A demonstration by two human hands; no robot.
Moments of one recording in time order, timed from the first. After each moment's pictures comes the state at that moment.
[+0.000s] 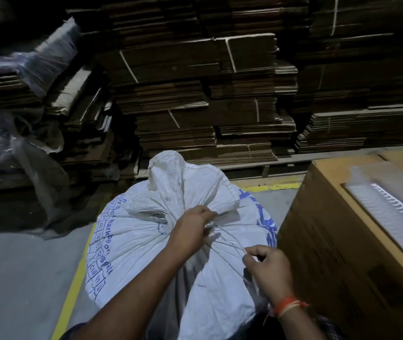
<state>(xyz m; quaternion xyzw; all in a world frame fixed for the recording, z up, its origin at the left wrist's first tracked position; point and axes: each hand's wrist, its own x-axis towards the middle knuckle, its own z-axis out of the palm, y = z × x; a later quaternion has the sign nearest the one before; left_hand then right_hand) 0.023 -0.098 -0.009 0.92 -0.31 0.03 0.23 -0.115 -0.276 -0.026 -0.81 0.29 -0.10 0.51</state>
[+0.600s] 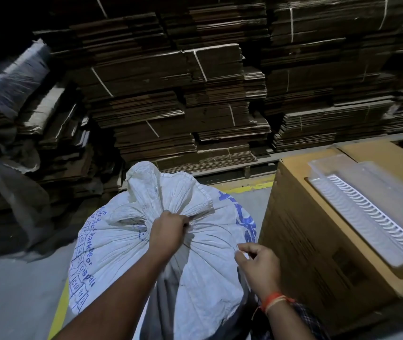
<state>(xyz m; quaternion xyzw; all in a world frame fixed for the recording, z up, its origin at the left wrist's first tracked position) 0.032 -0.112 -0.014 0.96 -0.24 0.07 0.10 -0.136 -0.302 -0.027 -0.78 0.31 -0.14 0.53</state>
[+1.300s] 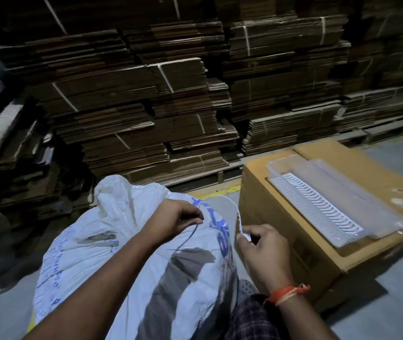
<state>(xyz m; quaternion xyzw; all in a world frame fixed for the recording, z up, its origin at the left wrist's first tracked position) 0.007 -0.173 0.079 0.80 -0.50 -0.01 0.33 -0.184 -0.349 0.061 -0.84 0.30 -0.24 0.38</state>
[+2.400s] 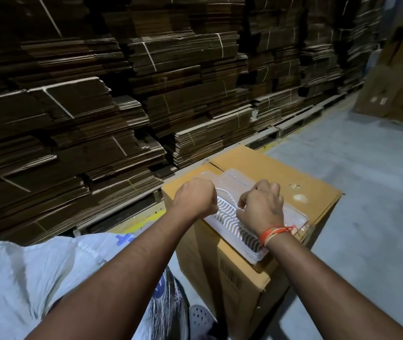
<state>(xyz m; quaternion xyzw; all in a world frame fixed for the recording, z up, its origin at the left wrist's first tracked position) -0.054 -0.474 0.149 0.85 -0.52 0.01 0.06 -0.196 -0.553 0.131 -0.87 0.45 -0.17 0.07</state>
